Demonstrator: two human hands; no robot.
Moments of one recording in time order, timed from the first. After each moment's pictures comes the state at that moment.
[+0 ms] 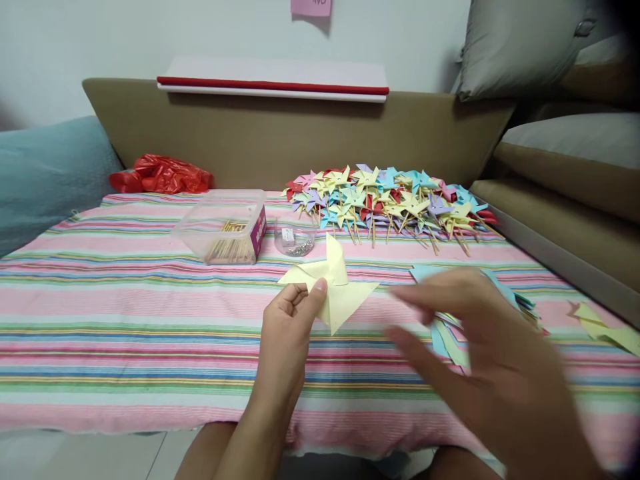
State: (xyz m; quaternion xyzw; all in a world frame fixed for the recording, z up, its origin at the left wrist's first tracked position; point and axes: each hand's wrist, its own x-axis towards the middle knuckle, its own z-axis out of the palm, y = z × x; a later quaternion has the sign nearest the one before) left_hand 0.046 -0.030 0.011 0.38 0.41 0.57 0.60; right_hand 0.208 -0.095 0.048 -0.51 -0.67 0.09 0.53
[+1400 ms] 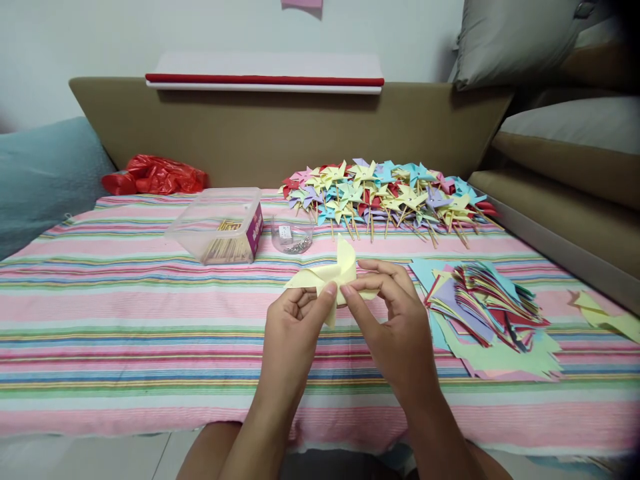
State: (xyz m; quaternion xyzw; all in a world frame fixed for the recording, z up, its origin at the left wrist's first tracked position) left_hand 0.050 -0.035 0.014 0.46 0.41 0.55 0.57; right_hand 0.175 -0.054 0.012 -0.54 -0.58 0.11 0.60
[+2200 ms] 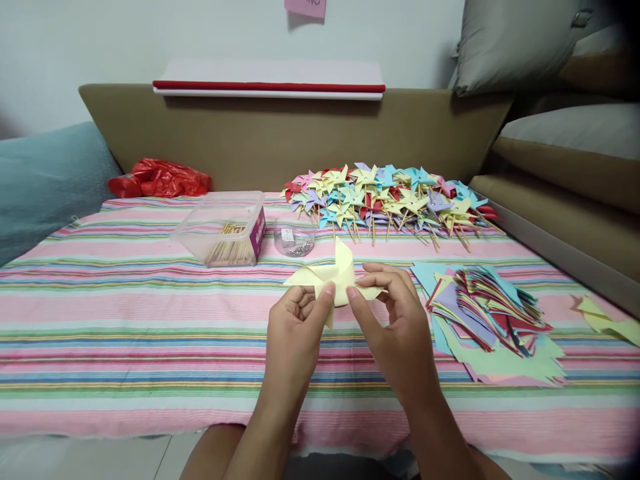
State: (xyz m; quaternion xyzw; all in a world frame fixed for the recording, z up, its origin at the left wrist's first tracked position) left_hand 0.050 -0.032 0.012 0.43 0.40 0.56 0.58; right_hand 0.173 -0.051 0.005 -0.54 -0.55 0.14 0.62
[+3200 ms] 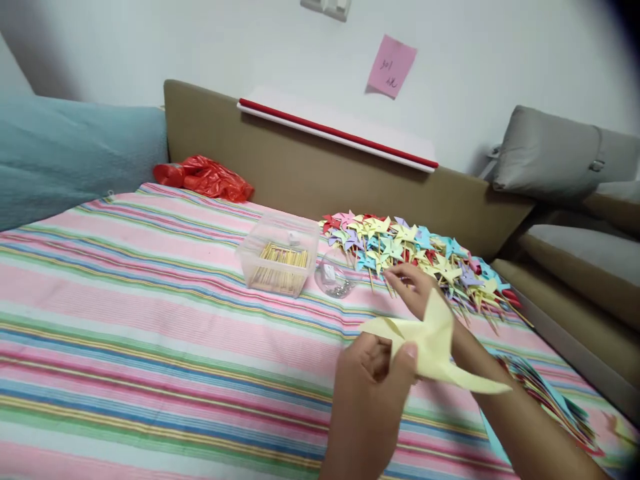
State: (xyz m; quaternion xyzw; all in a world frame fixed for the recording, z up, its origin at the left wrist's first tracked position) left_hand 0.003 -0.020 0.029 0.38 0.28 0.55 0.69; right_hand 0.183 0.107 0.036 -0.56 -0.76 0.04 0.32
